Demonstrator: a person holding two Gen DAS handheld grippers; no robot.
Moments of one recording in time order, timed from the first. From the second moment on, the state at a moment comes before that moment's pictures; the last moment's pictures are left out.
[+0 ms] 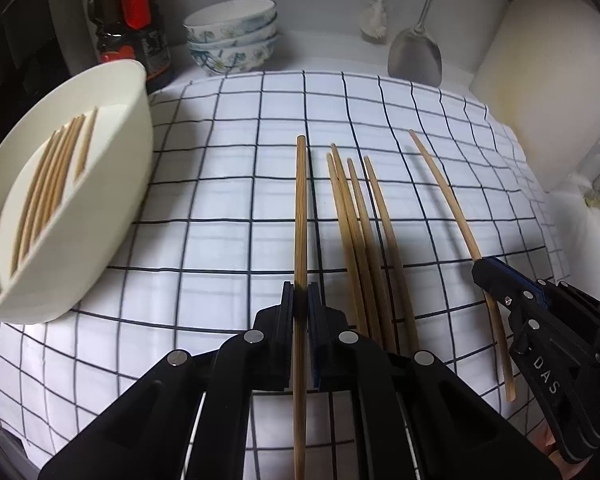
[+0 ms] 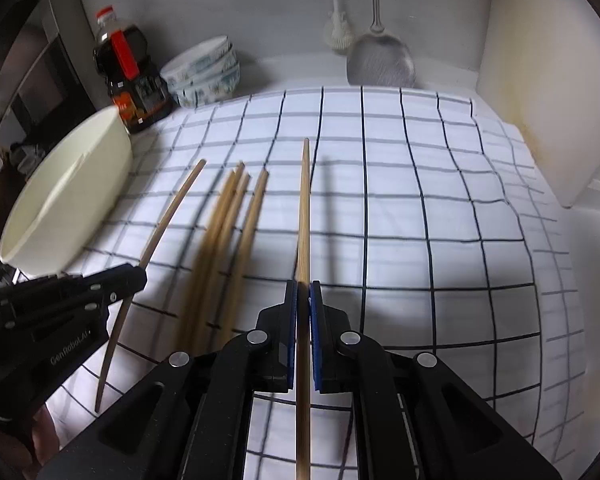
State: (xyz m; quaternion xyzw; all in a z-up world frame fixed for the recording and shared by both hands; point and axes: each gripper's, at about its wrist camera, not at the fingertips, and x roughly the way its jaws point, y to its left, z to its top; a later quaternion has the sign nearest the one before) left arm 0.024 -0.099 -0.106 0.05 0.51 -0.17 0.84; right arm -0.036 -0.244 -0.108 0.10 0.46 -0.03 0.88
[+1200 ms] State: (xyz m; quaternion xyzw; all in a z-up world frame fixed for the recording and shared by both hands) left arm 0.163 0.140 -0.069 -0.02 0.49 -0.04 0.87; right arm 0.154 0.010 -0.063 0.05 0.47 0.11 0.87
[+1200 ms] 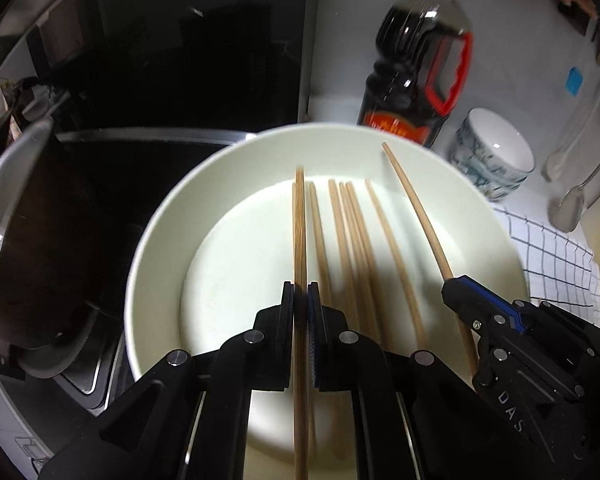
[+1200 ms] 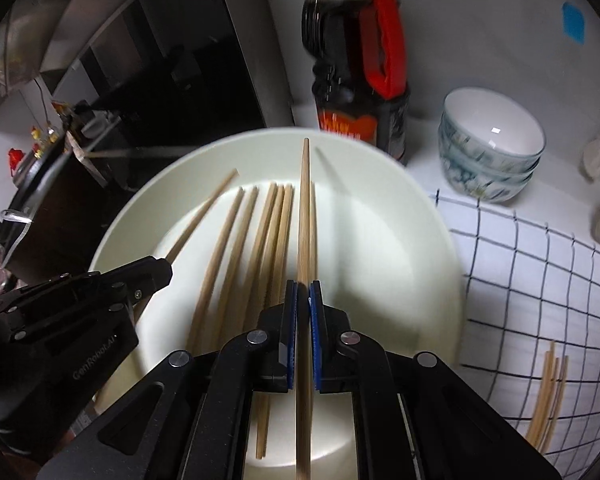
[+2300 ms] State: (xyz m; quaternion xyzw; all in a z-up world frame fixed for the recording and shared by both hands) left arm 0.135 0.155 -0.057 -0.02 0.49 -0.01 0.87; right arm 0.108 -0.023 -0.053 0.05 0.47 0.06 0.88
